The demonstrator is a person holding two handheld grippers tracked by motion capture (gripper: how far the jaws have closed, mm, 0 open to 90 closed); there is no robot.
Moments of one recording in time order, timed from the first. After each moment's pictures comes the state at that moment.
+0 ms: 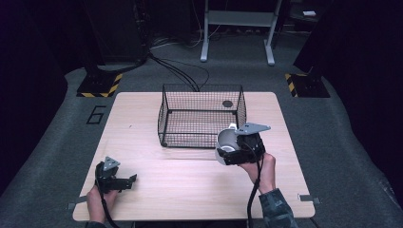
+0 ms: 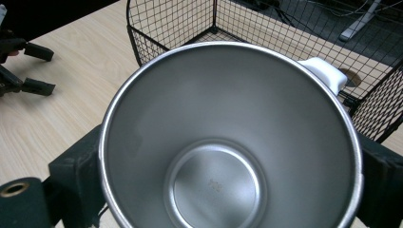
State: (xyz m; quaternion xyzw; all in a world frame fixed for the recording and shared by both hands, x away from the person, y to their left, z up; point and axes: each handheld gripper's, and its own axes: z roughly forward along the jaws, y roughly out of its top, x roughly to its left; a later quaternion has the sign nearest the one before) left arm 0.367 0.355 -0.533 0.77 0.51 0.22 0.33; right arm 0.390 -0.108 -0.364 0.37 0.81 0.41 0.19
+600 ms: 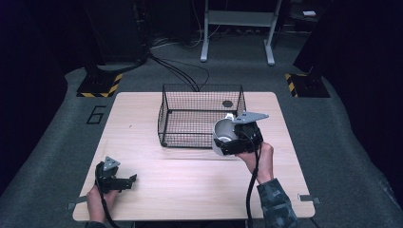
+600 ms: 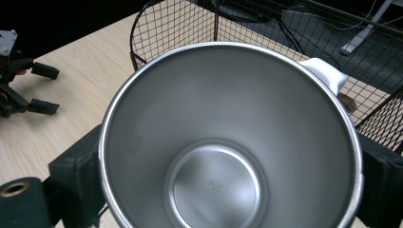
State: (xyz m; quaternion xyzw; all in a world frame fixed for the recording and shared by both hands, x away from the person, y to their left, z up) left arm 0.367 0.355 -0.533 0.77 0.51 0.22 0.33; right arm 0.407 -0.100 -0.340 0.35 0.81 0.42 0.19
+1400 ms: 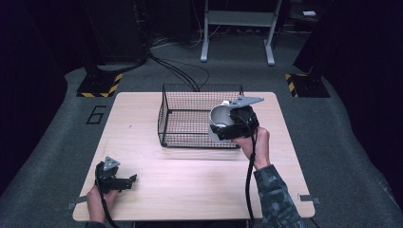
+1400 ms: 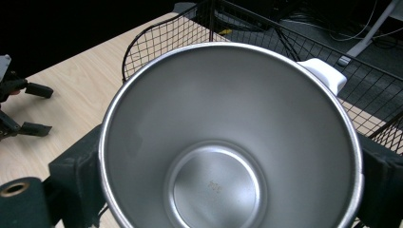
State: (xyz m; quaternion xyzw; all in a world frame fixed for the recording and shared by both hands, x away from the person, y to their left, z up) left arm 0.367 0.355 -0.533 0.77 0.50 0.22 0.33; right arm 0.437 -0.089 -0.315 0.34 0.82 0.42 0.20
